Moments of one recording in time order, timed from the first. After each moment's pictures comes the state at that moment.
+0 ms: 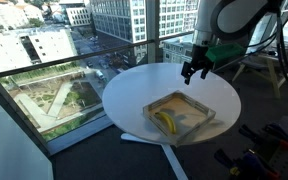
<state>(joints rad) 0.12 -0.05 0.04 -2.41 -0.05 2.40 0.37</state>
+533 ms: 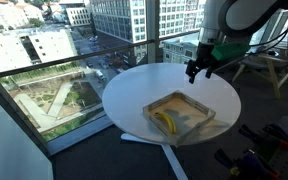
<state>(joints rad) 0.10 -0.11 0.05 -2.45 -0.05 2.39 0.39</state>
